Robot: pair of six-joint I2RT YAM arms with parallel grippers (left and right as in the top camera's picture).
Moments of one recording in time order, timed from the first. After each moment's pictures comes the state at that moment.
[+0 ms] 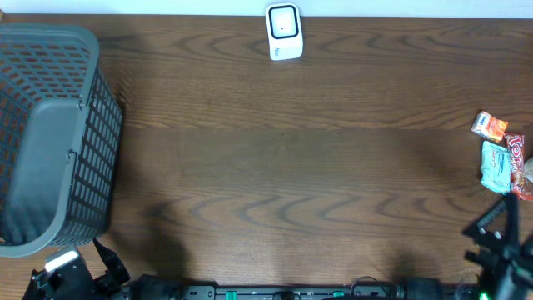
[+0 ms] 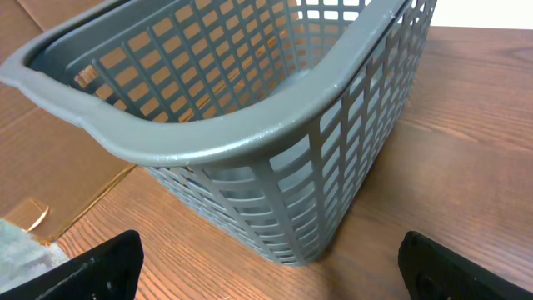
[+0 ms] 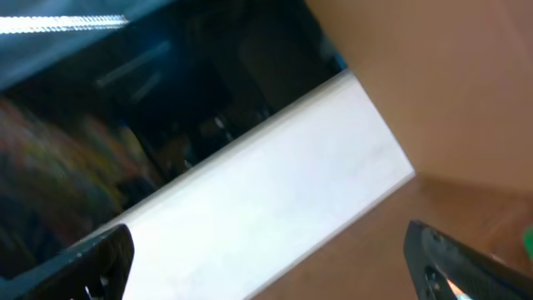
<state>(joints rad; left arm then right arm) -0.22 0.01 0.80 -1.32 -0.79 -0.16 -0.08 0.02 0.72 -0.45 0.31 0.52</state>
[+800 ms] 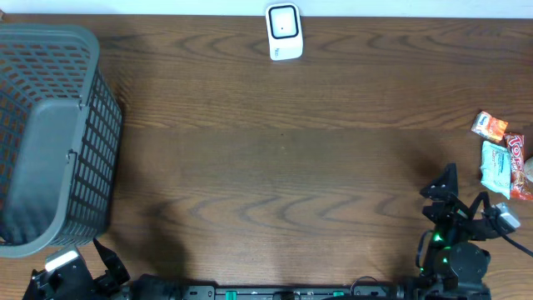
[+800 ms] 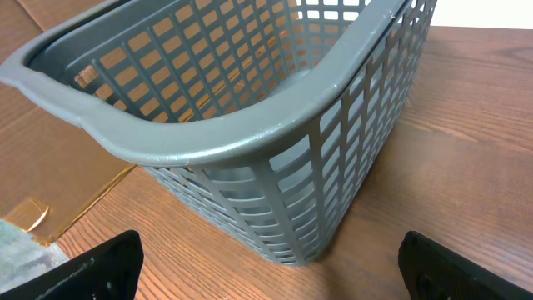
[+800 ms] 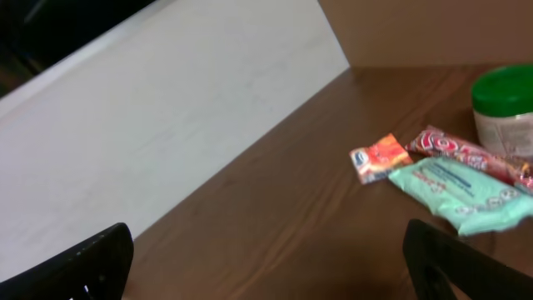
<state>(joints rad) -0.22 0.01 0.80 -1.32 -0.79 -0.16 -0.08 0.02 0.17 -0.22 0.37 0.57</state>
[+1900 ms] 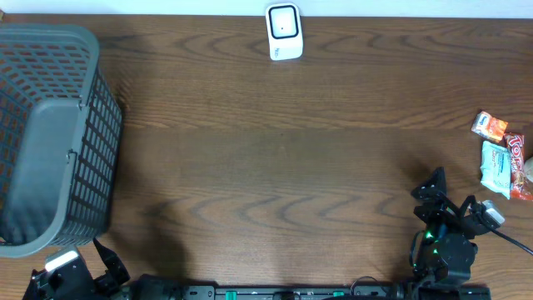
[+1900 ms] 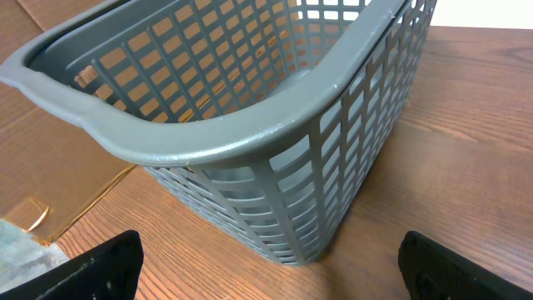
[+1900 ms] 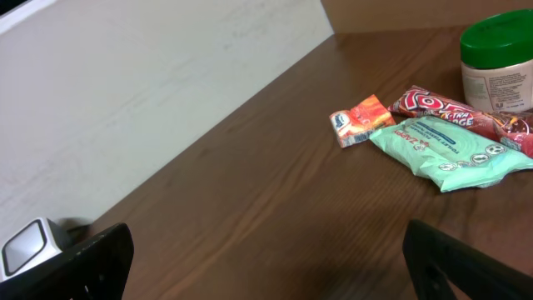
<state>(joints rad) -0.22 0.01 0.80 -1.32 -0.79 -0.16 -0.08 0.02 0.07 -0.20 0.38 0.57</state>
